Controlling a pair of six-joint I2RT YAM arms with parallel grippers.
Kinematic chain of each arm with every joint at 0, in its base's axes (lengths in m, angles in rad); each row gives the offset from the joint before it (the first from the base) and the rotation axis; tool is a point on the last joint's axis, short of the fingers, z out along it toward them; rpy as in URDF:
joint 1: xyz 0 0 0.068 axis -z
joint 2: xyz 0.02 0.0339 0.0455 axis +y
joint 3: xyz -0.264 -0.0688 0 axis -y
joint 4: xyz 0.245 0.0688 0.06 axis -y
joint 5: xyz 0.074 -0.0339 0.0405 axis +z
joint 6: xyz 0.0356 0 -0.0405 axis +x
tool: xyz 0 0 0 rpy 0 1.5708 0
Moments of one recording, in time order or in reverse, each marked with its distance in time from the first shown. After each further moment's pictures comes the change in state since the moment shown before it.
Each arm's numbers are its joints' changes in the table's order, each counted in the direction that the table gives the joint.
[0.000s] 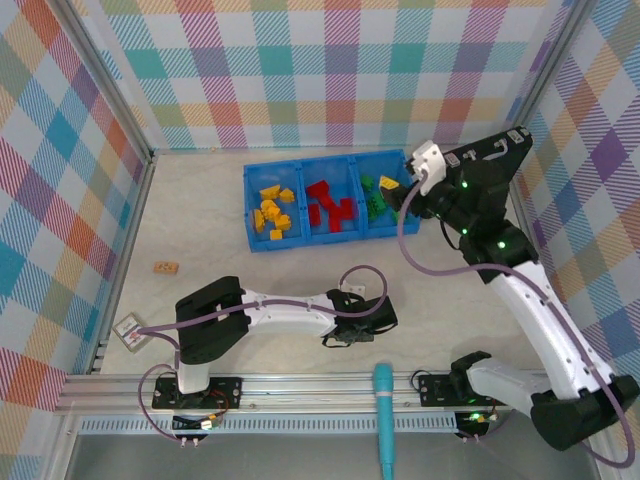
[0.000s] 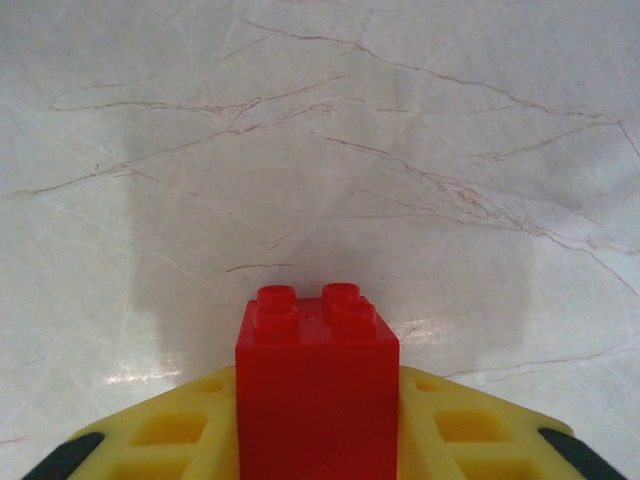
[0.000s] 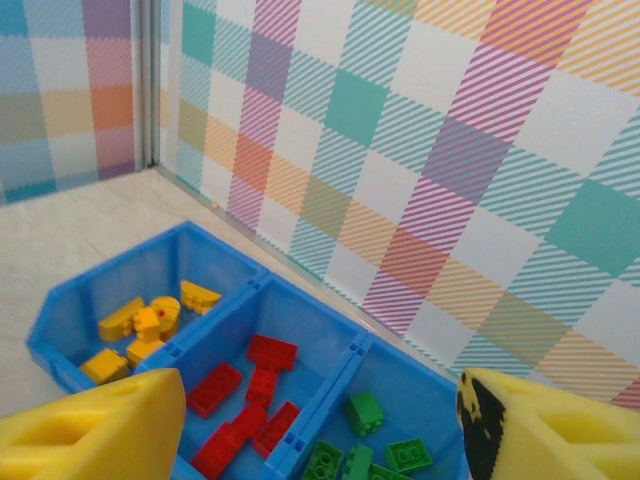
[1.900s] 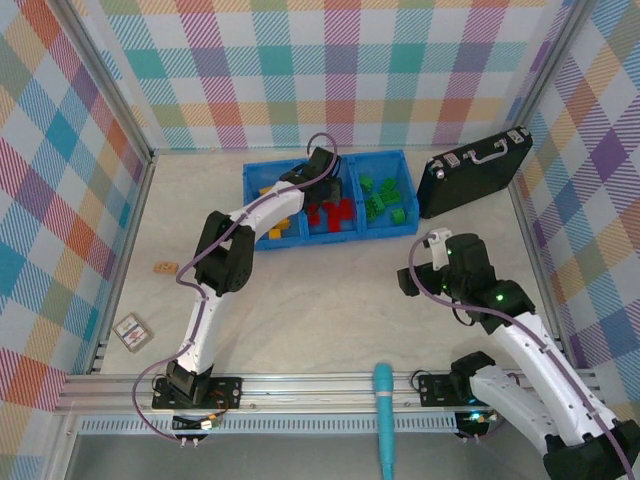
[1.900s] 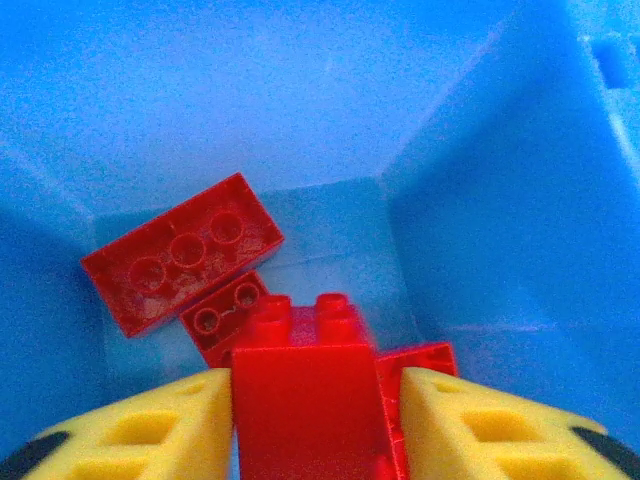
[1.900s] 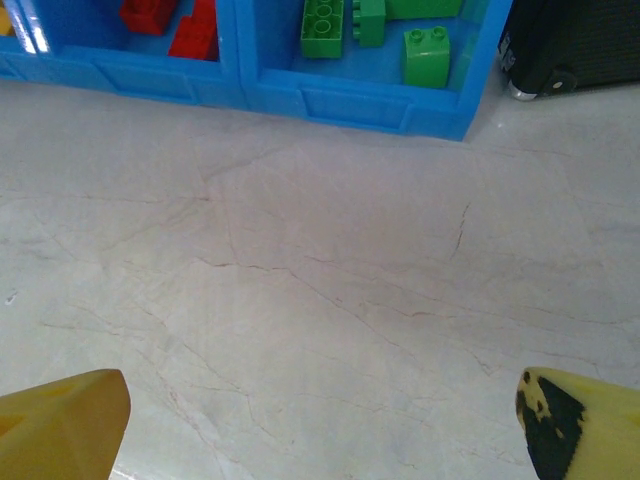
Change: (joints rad) left arm -0.732 0.423 0.721 0.190 -0.116 0.724; right arm 0.000 -0.267 -0.454 -0.442 -0.225 0.354
